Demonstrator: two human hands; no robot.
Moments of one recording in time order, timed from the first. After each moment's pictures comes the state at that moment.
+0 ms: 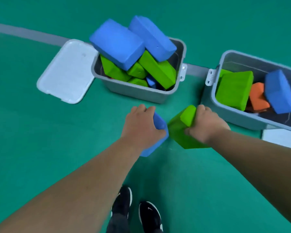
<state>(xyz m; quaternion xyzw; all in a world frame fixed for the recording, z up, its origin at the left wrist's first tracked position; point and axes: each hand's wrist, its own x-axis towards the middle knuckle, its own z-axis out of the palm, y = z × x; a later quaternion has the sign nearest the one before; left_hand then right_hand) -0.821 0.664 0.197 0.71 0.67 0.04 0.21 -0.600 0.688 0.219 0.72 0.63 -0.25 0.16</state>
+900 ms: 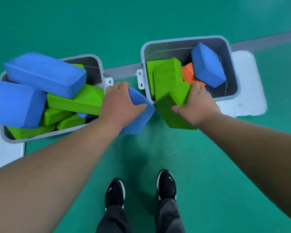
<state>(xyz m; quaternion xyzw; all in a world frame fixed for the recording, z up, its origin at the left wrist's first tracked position) -0.602 0.864 0.178 0.81 0.54 0.05 0.23 -0.382 0.758 0.212 0.86 0.45 -0.23 -0.04</state>
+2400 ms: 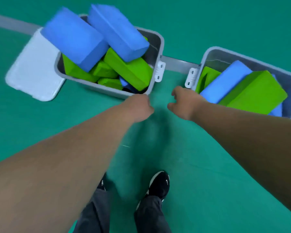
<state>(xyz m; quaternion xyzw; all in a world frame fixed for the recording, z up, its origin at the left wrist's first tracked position) -0.689 0.820 0.158 0.67 0.64 -0.12 0.35 -0.503 0.832 0.183 0.64 0.69 -0.31 0.14</state>
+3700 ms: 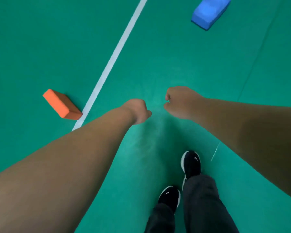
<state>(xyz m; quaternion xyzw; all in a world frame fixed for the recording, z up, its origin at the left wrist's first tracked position) -1.213 -0.289 0.158 -0.11 0.90 0.09 0.41 -1.269 -0.119 0.189 -0.21 0.92 -0.09 0.32</state>
